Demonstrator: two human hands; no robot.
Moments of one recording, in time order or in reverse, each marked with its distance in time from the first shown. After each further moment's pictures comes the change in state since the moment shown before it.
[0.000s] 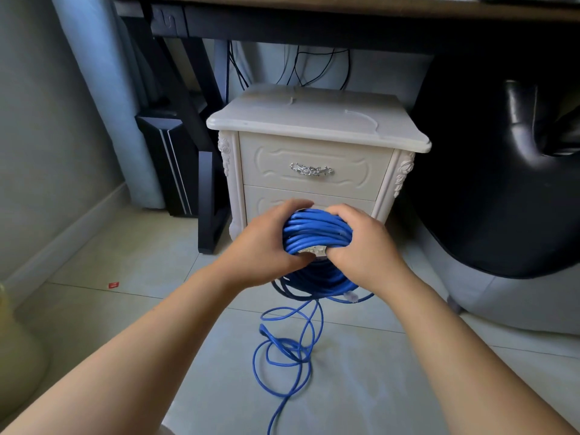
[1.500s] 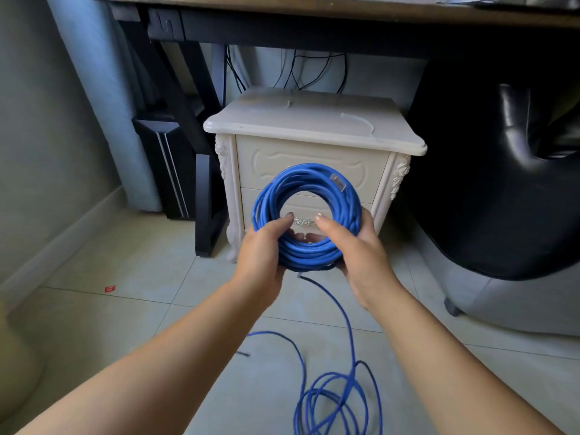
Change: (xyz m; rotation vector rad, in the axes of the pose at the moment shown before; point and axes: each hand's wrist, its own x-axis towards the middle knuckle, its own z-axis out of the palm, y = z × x) left_hand 0.004 0.023 0.026 -1.226 0.425 -0.626; right_hand -0.004 -0.003 0.018 0.826 0.110 0.375
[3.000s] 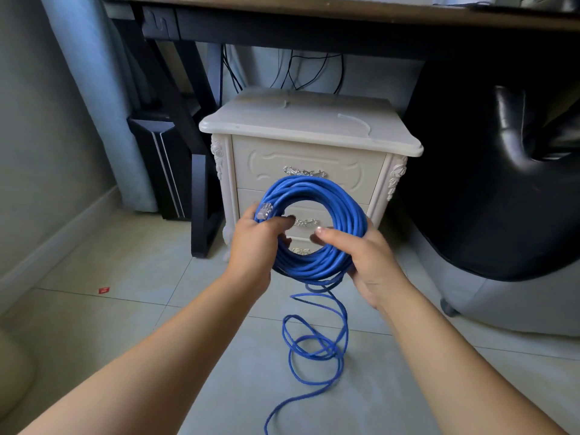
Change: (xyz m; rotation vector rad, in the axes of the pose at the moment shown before) left_hand 0.012 0.006 0.000 0.264 0.004 0.205; right_hand 0.012 0.003 -0.020 0.057 -0.073 0.001
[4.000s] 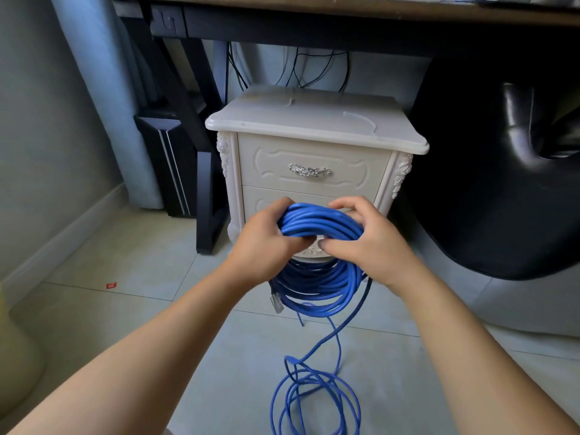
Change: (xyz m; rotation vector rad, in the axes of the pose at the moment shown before) left_hand -0.006 0.008 -0.016 0.615 -0.316 0.354; right_hand -0.010 -0.026 -0.006 -0.584 -0.099 -0.148
